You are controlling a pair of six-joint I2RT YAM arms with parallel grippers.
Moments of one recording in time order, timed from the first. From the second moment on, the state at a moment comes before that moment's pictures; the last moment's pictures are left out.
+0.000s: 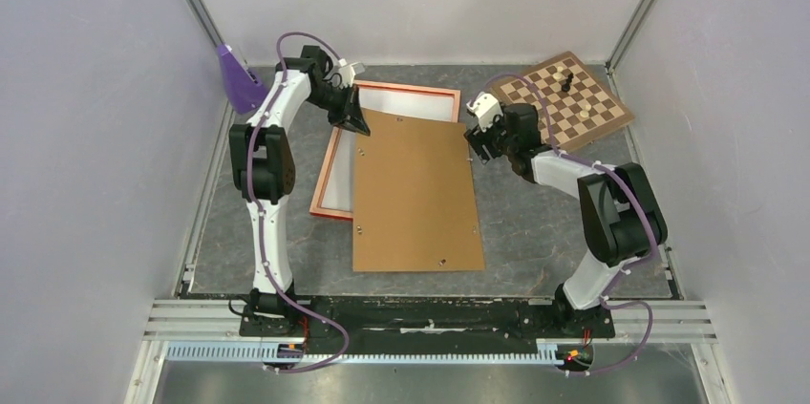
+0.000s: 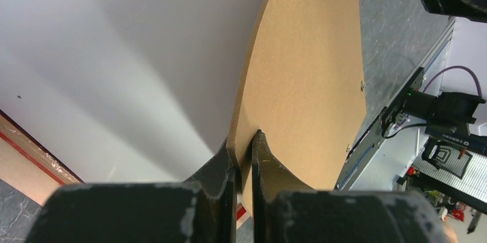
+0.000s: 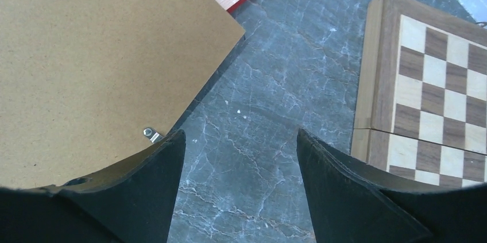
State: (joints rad) left arm -0.11 2.29 2.07 -1.11 0.74 0.16; right arm 0.28 1.70 0.93 0.24 -0.16 -0.45
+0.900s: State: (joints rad) left arm -0.11 2.30 2.04 -1.08 0.77 0.16; right arm 0.32 1.80 0.95 0.21 -0.13 -0.50
